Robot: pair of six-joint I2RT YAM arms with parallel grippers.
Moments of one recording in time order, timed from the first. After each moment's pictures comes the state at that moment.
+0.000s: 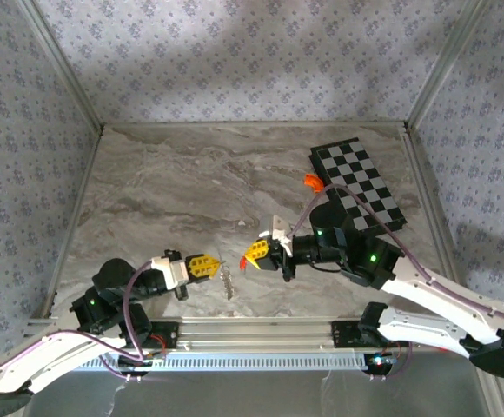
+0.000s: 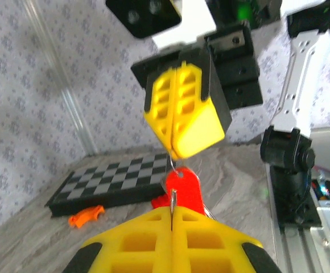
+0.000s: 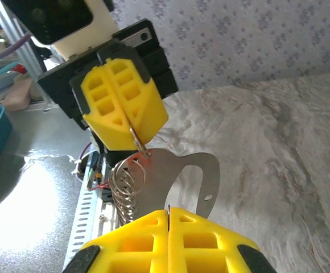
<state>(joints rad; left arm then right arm) -1.02 0.28 0.41 -0.03 0.30 0.19 1.00 0.92 0.90 -0.30 -0.50 -0.11</state>
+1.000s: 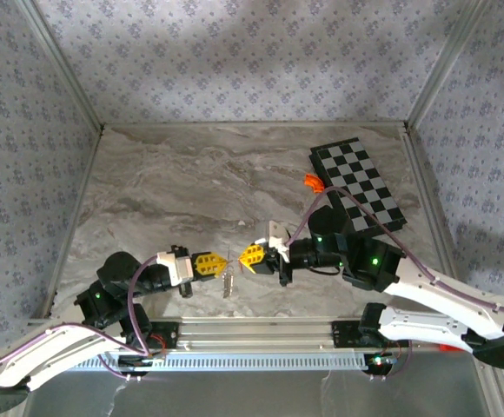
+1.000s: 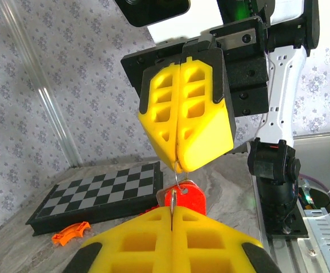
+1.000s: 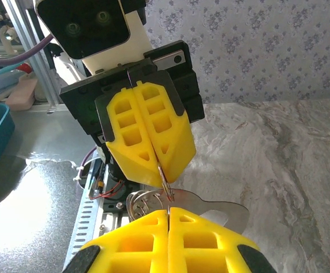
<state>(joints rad) -1.02 0.39 0.45 0.04 0.35 0.18 1.10 0.93 0.96 -0.30 -0.41 -0.13</state>
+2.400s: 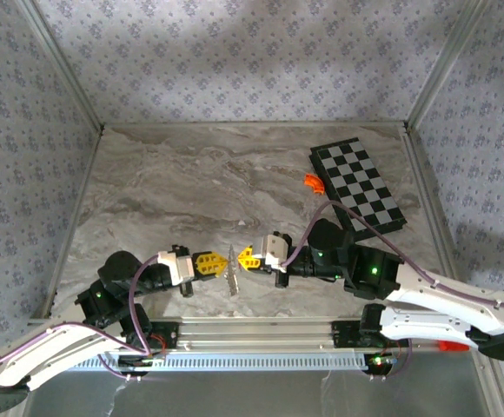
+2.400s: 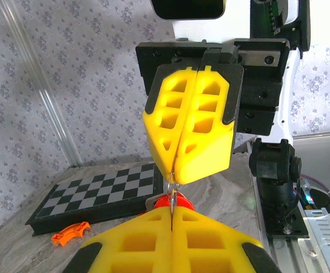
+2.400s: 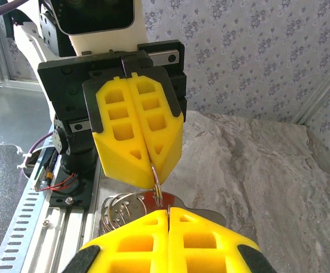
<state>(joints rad) -1.02 0.40 0.45 0.04 0.35 0.18 1.21 0.90 0.91 -0.24 -0.18 -0.31</state>
